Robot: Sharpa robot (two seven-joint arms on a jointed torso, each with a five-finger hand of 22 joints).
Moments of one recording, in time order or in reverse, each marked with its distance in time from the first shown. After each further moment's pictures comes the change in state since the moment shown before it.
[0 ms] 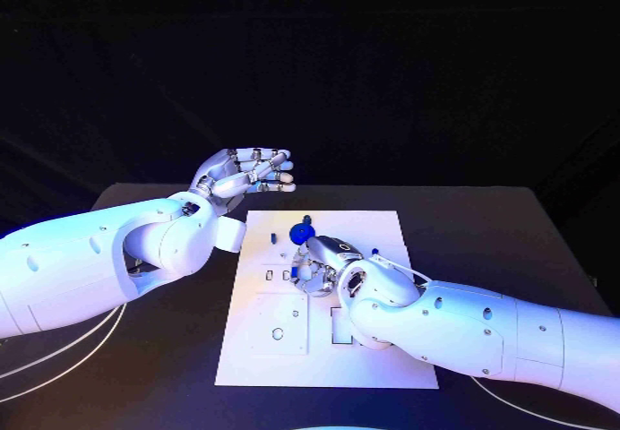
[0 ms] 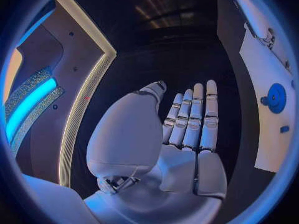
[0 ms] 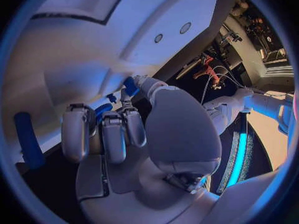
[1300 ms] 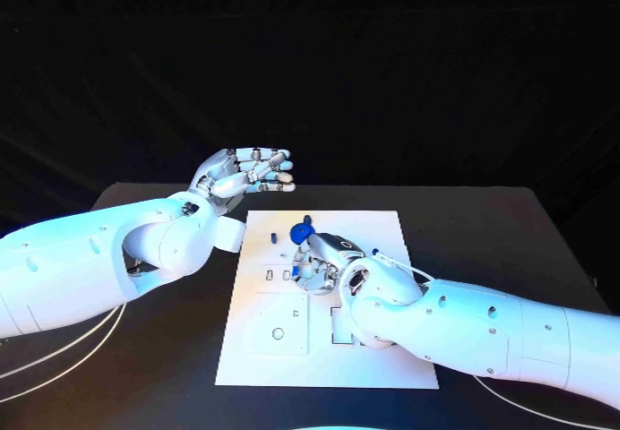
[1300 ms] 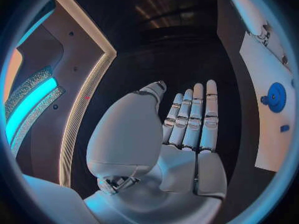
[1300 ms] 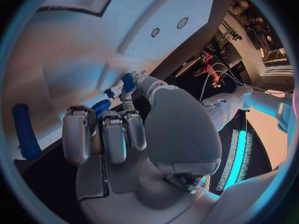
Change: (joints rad) left arm 0.000 -0.001 0.000 0.000 0.000 0.000 0.002; left_hand 0.000 0.000 0.000 0.000 0.000 0.000 0.000 0.000 0.000 0.000 0.000 0.000 0.000 0.000 0.000 0.000 0.000 0.000 0.000 0.000 0.000 0.000; right arm 0.007 -0.012 0.003 0.021 0.005 -0.016 -0.003; right_hand 0.037 0.046 0.008 -0.014 0.017 0.084 -0.030 0.026 -0.026 0.029 -0.021 0.051 0.000 -0.003 -0.011 0.000 -0.001 0.000 0.013 -0.009 0.040 0.000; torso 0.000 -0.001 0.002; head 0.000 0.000
